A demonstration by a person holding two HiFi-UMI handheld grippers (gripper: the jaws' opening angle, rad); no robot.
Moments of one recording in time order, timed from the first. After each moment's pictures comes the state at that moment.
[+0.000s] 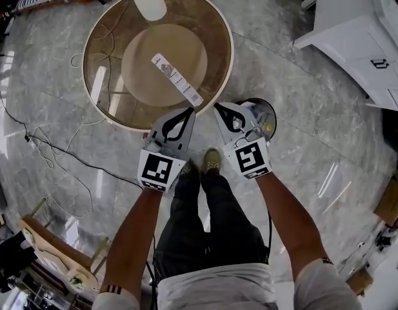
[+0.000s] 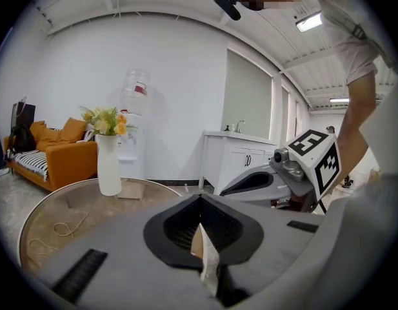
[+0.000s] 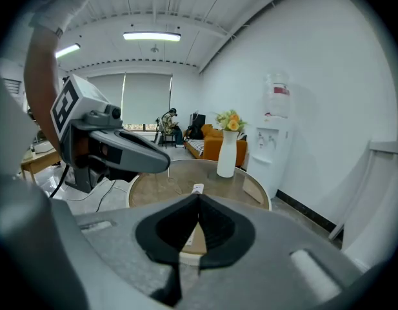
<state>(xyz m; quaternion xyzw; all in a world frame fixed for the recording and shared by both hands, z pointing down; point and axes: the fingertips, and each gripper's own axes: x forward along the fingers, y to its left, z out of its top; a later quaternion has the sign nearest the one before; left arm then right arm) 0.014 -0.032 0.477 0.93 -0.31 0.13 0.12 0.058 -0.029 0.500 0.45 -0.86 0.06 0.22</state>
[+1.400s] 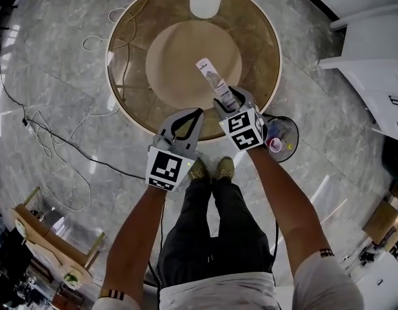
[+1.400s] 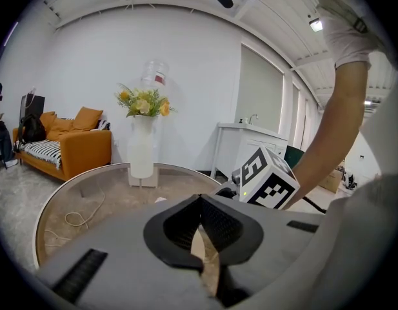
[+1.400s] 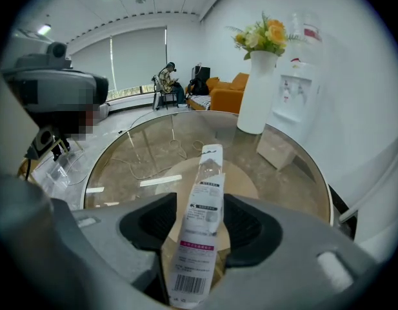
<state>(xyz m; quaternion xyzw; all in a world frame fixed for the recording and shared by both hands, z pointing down) -0.104 -0.103 0.543 0.92 -0.33 0.16 0.15 -0.049 -0.136 0.661 0.40 -0.81 0.18 0.39</state>
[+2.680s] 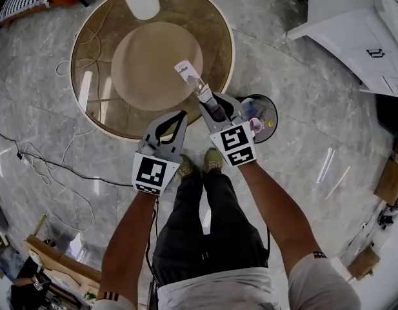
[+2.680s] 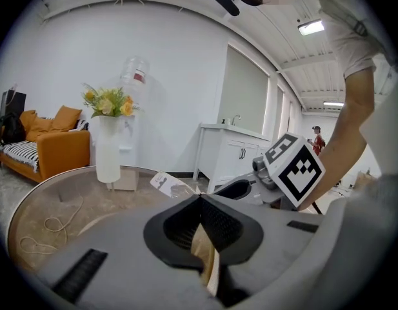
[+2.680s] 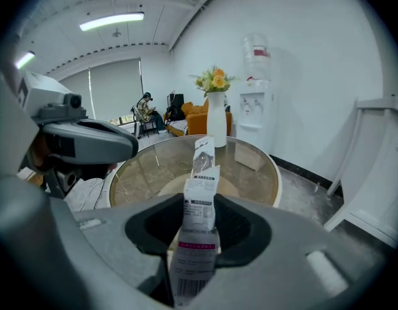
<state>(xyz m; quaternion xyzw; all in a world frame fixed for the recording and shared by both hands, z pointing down) -0.027 -0.056 0.528 0.94 -0.27 0.15 0.14 0.024 -0.072 0.592 0.50 -0.80 0.20 0.26</state>
